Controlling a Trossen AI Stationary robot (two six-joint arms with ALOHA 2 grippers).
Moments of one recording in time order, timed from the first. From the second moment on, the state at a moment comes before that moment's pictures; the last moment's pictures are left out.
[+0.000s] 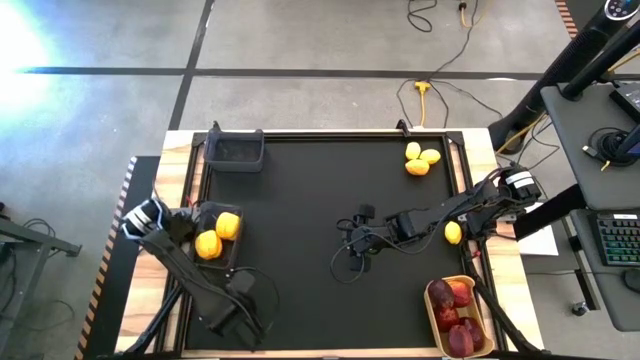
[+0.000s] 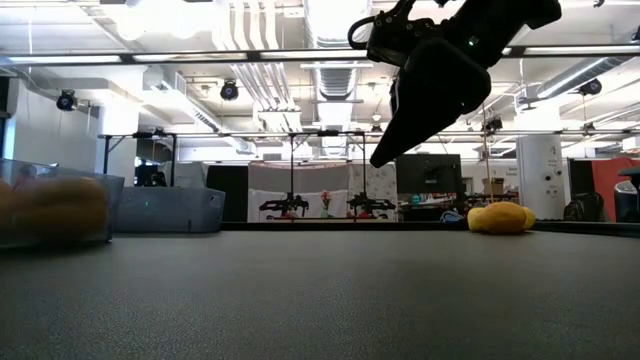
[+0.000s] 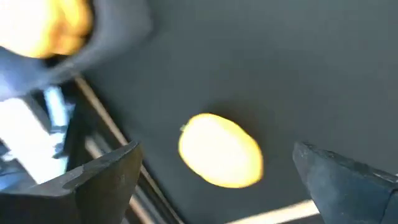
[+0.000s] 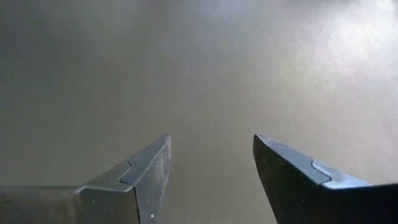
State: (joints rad) left arm -0.81 1.85 1.50 -1.44 0.06 -1.79; right arm 0.23 1.66 1.01 -0.26 0.34 0.18
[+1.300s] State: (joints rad) left arm -0.83 1.86 1.18 -0.96 0.08 -1.78; right arm 0.23 1.66 1.01 -0.26 0.33 0.18
